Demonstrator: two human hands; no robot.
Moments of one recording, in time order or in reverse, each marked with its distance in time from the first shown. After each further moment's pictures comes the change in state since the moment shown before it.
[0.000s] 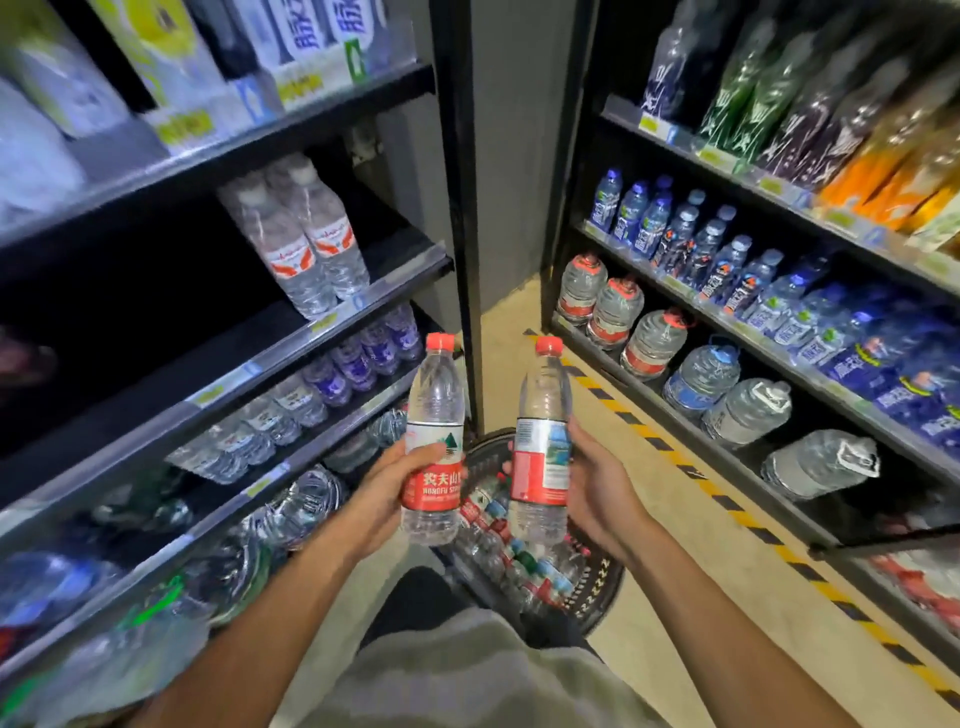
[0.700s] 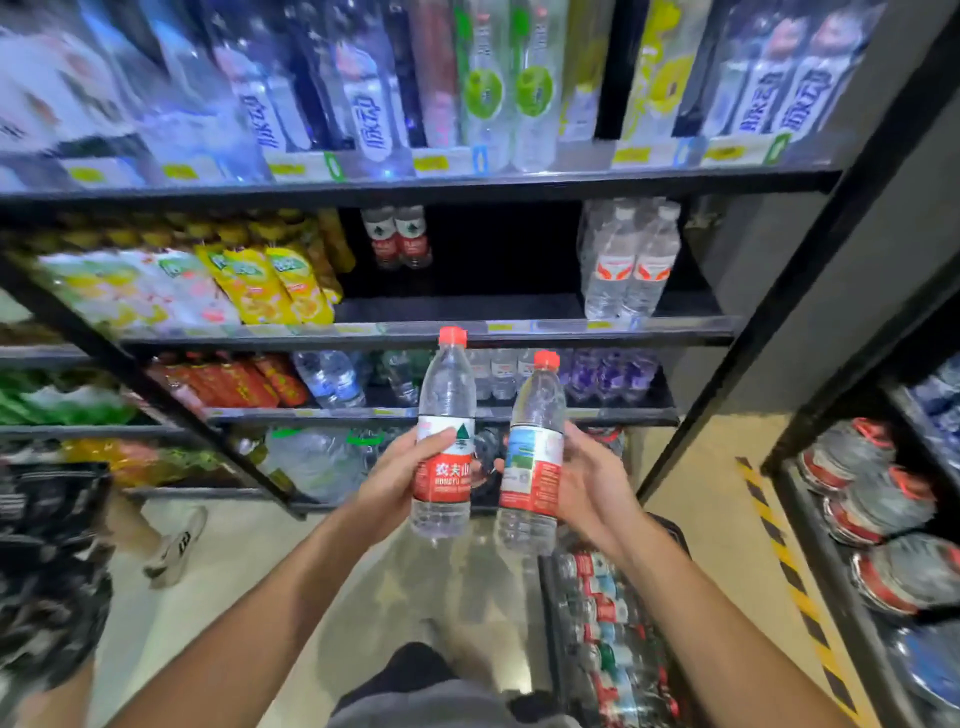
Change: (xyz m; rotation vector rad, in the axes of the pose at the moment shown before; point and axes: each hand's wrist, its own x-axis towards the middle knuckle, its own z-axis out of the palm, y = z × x) left_hand -0.205 -0.040 -0.065 -0.291 0.549 0.423; right_hand -0.011 0.077 0.161 -0.323 -0.562 0.392
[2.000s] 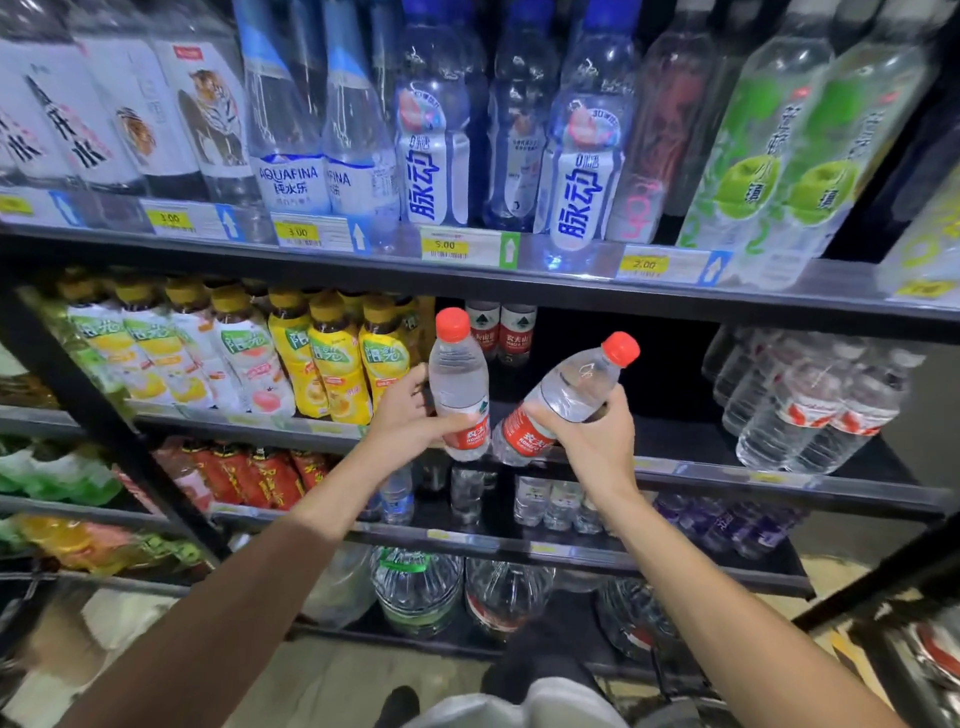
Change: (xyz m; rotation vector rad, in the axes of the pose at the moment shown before) left_hand 0.189 0.167 -0.204 0.465 0.184 0.530; right_hand 0.287 -0.023 0.162 -0.757 0.371 -0.801
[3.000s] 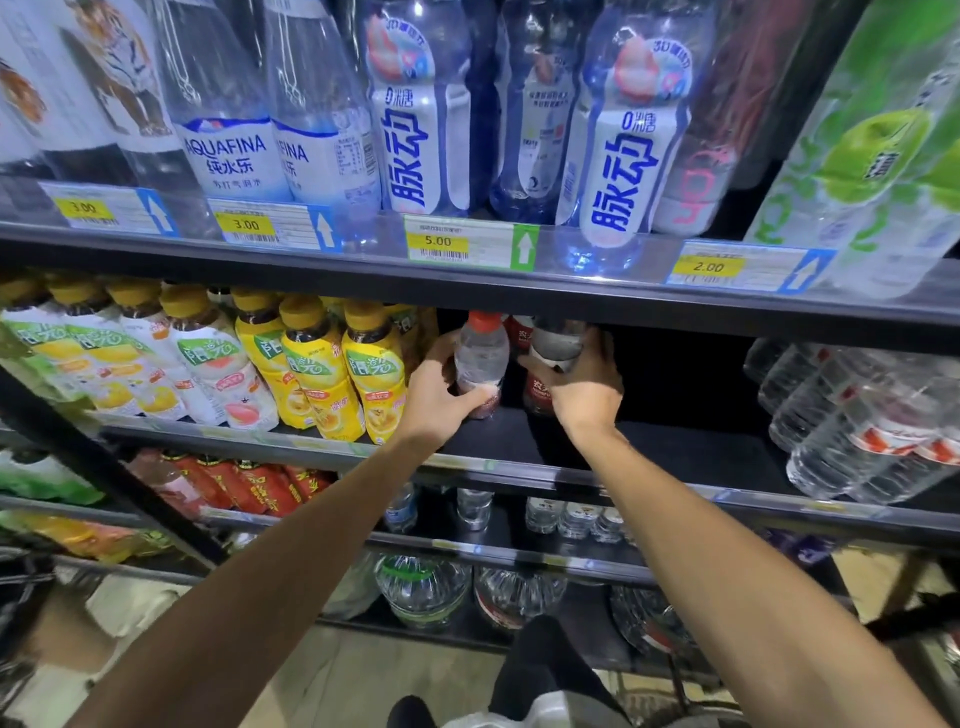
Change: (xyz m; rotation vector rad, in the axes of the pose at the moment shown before) left_hand 0.103 -0.063 0.022 0.196 0.128 0.064; right_hand 0.131 0.053 0.067 -0.654 0.103 -0.148
